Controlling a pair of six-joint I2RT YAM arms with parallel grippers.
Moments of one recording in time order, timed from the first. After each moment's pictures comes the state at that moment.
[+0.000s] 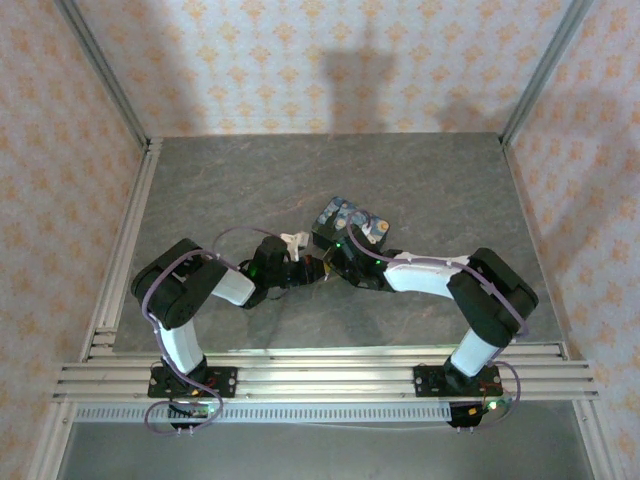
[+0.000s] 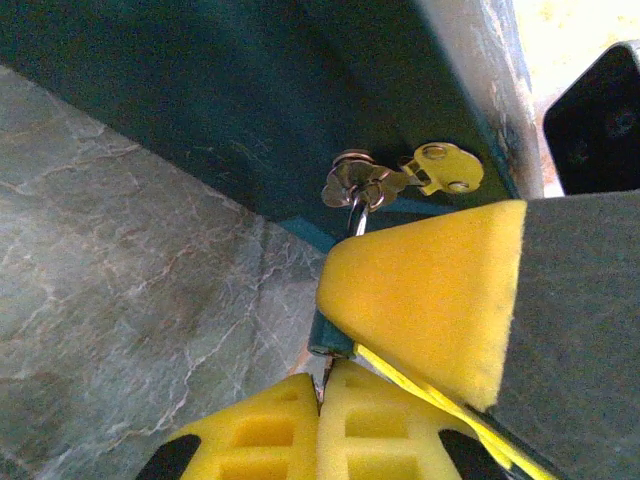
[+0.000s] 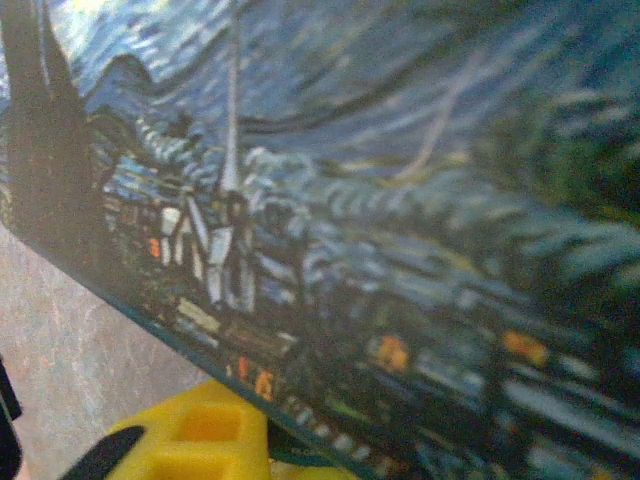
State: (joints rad) left arm -0.57 1.80 0.53 0.76 0.47 -0.87; right arm 0.78 1.65 0.82 -0.01 0.05 1.29
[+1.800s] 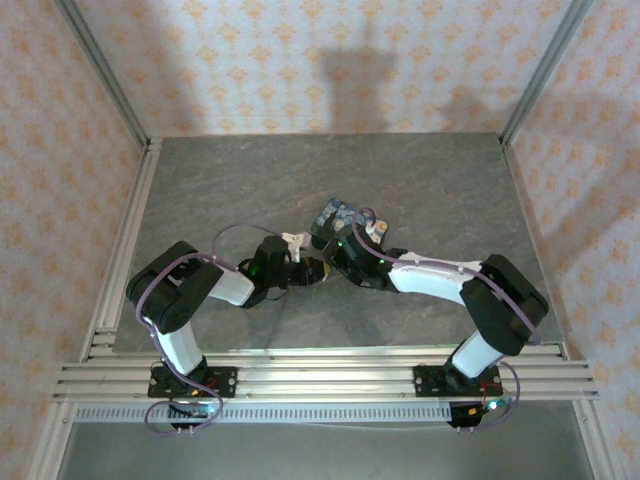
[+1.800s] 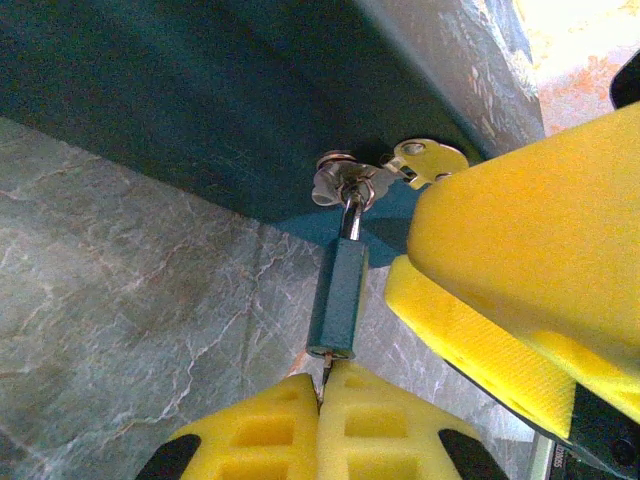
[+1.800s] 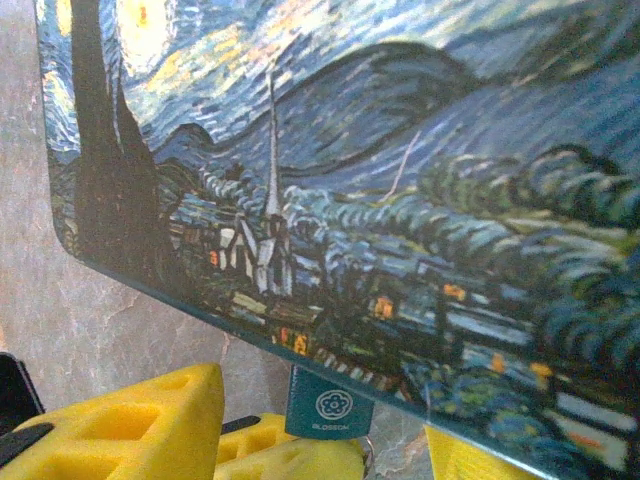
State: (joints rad) left arm -0.58 1.76 0.53 0.70 0.46 -0.78; right arm 0.79 1.58 0.83 -0.09 0.09 1.32
